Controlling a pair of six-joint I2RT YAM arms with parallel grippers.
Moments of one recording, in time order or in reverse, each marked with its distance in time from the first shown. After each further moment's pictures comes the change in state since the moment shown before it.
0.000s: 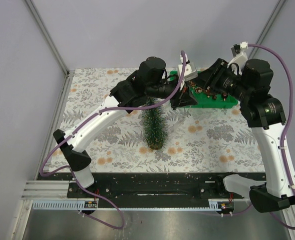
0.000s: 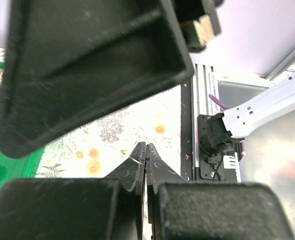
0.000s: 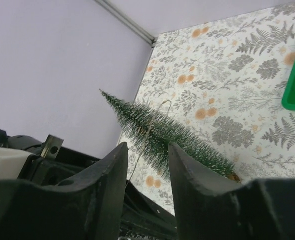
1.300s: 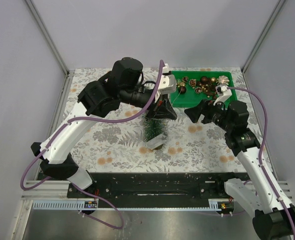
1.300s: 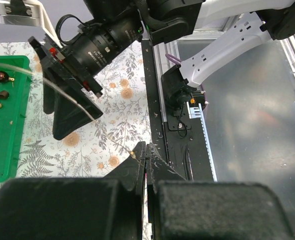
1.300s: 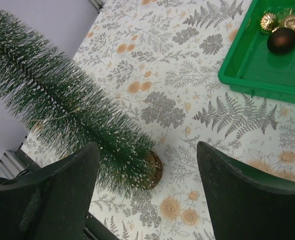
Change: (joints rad) left arm 0.010 -0.170 0.069 -0.402 0.159 0.192; right arm -0.043 -0.329 -0.839 0.447 0.005 -0.298
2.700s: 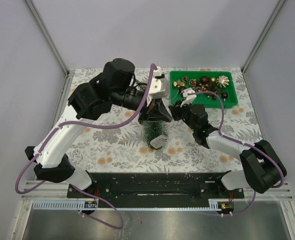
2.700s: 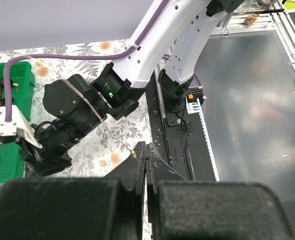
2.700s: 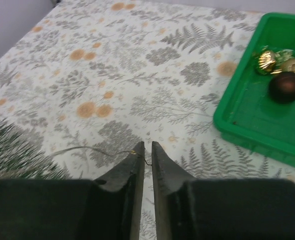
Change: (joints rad) left arm 0.000 -0.040 0.005 -0.053 0.023 0.055; right arm 0.326 0.544 -0.194 0.843 0.378 -0.192
